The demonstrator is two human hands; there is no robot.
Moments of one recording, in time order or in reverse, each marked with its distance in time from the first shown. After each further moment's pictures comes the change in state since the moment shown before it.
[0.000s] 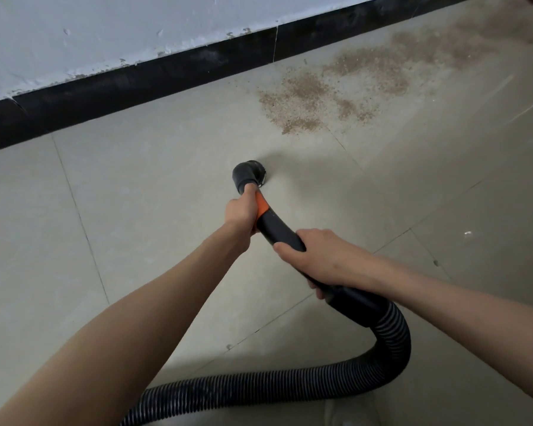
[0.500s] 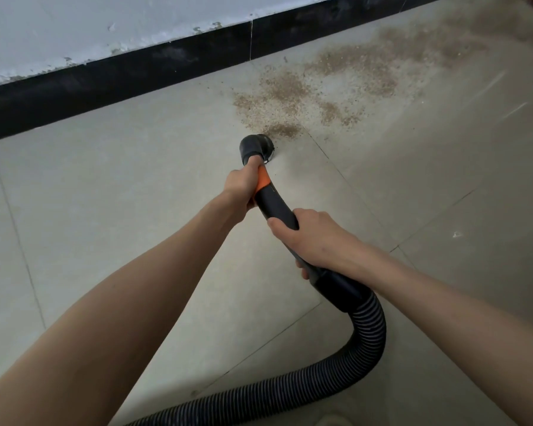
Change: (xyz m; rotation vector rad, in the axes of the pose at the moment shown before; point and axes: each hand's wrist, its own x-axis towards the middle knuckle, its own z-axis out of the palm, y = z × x) left_hand 0.057 0.049 0.074 0.096 -0.098 0.057; right_hand 0.059 0.029 -0.050 0.121 0.182 0.023
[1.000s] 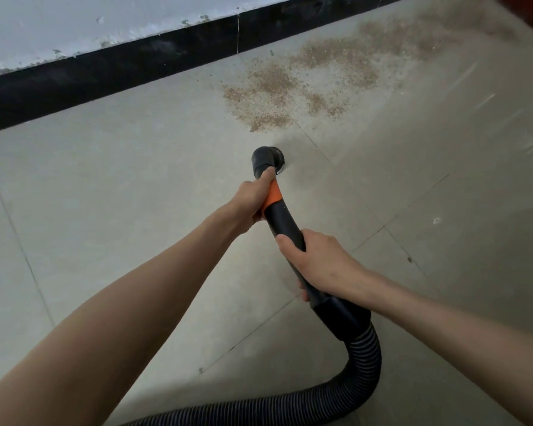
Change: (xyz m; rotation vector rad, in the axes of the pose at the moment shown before) left_hand -0.039 -0.029 -0.001 0.132 -0.239 -0.040; right_hand -0.055 0.017 0.033 0.153 0.036 0.084
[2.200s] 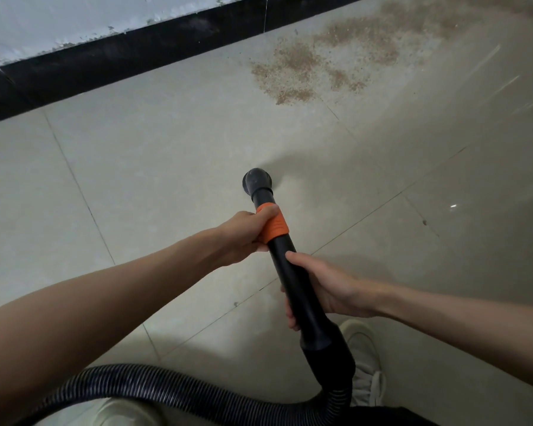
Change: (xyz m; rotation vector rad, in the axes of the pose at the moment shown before) left_hand -0.104 -0.088 -0.061 0.030 -0.127 -0.107; right_hand -0.082 0.009 0.068 0.619 -0.598 0.312
